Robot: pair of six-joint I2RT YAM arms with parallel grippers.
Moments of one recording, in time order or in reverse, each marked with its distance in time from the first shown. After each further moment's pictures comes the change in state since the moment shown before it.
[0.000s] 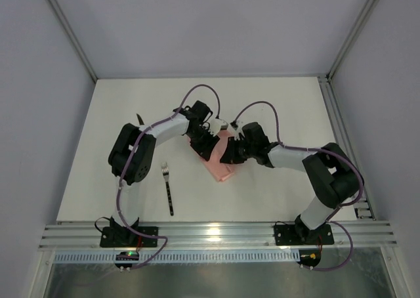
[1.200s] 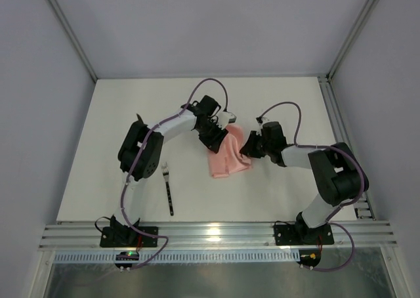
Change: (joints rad) left arm -0.031 0.112 0.168 0.041 -0.021 -0.039; right arm -0.219 0.005 -0.066 0.094 0.113 0.027
